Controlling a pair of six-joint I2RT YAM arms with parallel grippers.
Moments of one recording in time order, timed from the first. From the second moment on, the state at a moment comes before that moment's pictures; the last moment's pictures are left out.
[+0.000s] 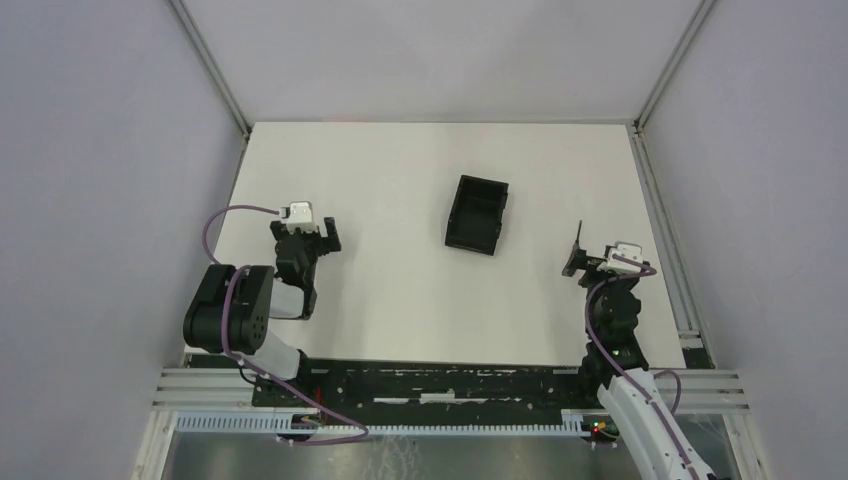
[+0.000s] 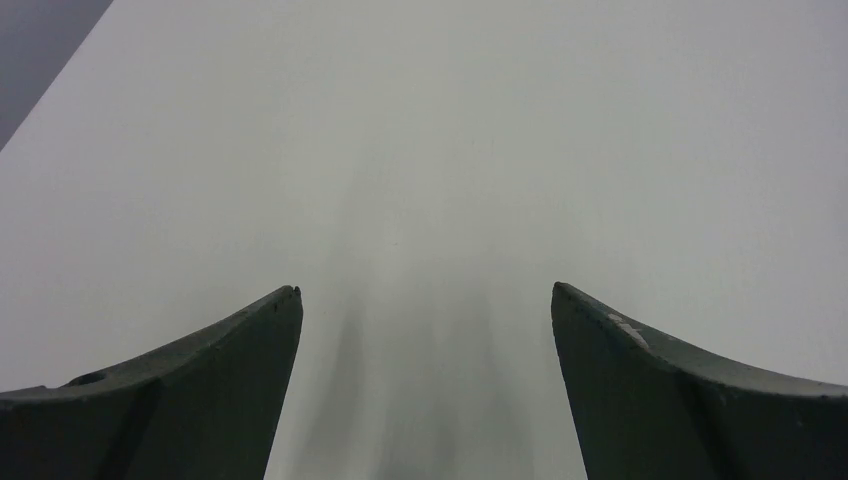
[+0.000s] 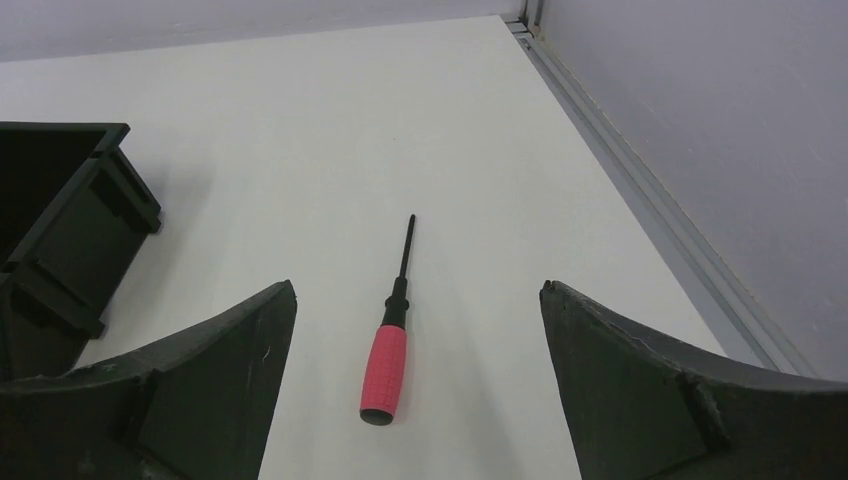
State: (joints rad) left arm -0.05 1.56 0.25 1.15 -0.12 -0.01; right arm 0.18 0.35 0.01 0.34 0.40 0.01
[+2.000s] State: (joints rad) left arm -0.05 1.56 0.25 1.15 -0.12 -0.01; right arm -0.05 1.44 1.46 -0.62 -0.12 0.01
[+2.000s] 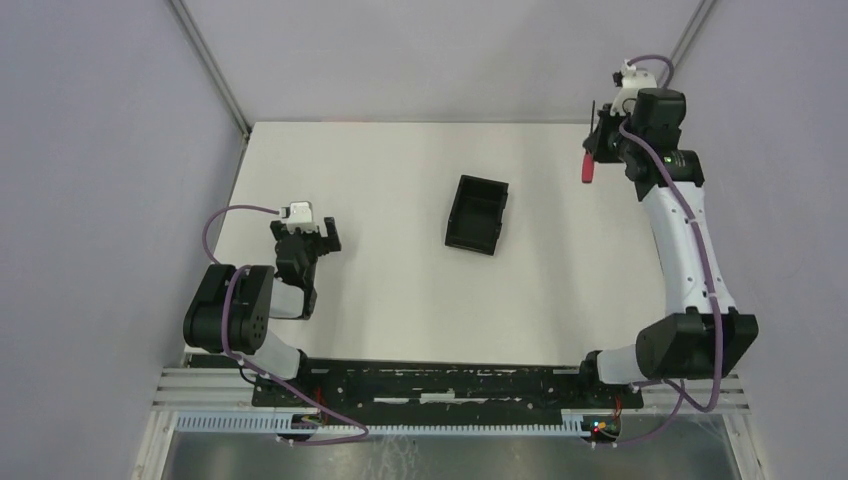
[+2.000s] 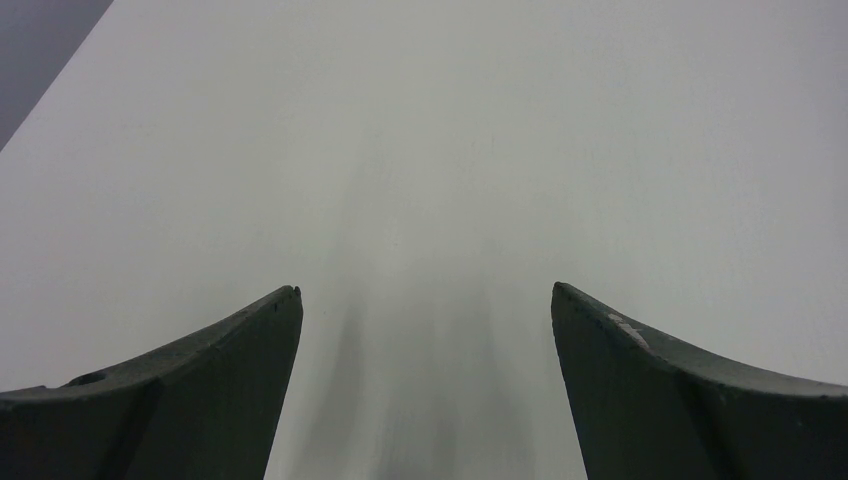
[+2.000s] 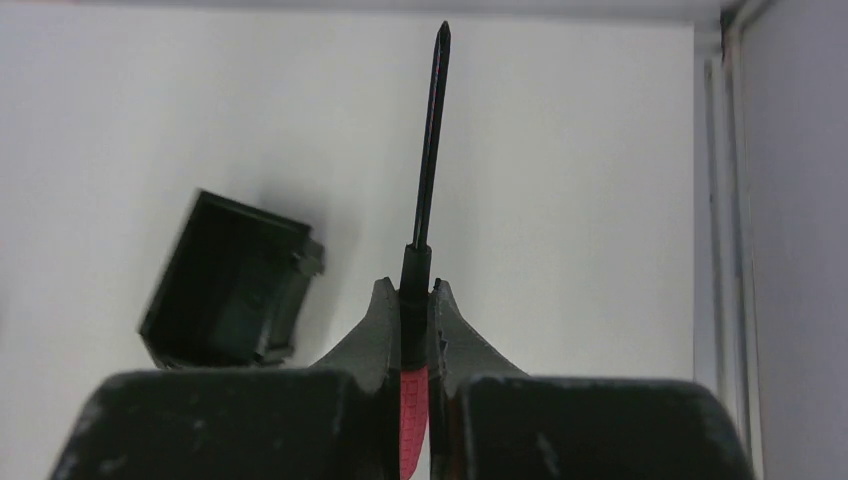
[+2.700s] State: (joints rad) left arm -0.05 1.56 0.25 1.15 -0.12 -0.01; right arm 0.51 1.82 1.37 -0.25 0.06 -0.09
